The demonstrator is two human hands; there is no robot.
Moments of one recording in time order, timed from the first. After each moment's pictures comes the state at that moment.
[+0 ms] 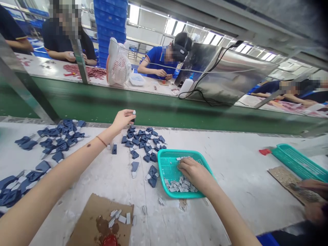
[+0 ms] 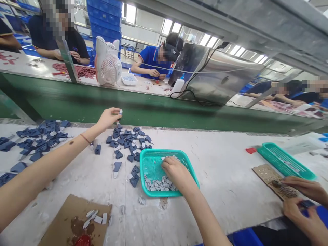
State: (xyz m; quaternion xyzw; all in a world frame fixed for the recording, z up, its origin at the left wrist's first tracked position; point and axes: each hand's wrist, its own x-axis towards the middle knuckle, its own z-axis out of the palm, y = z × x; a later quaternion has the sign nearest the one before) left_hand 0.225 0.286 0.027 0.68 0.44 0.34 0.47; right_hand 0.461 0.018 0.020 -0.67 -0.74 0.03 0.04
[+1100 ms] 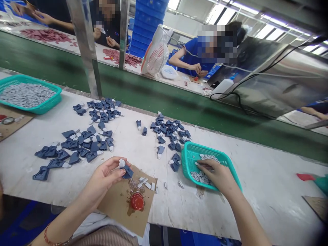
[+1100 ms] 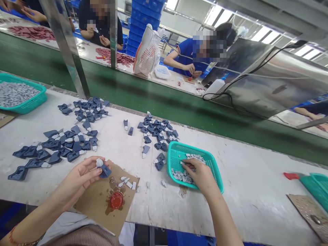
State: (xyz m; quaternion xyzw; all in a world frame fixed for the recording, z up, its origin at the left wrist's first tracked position) left_hand 0.028 0.019 -0.001 0.29 0.42 0.41 0.76; right_hand 0.442 0.016 0.011 -0.73 -0.66 0.10 0.12
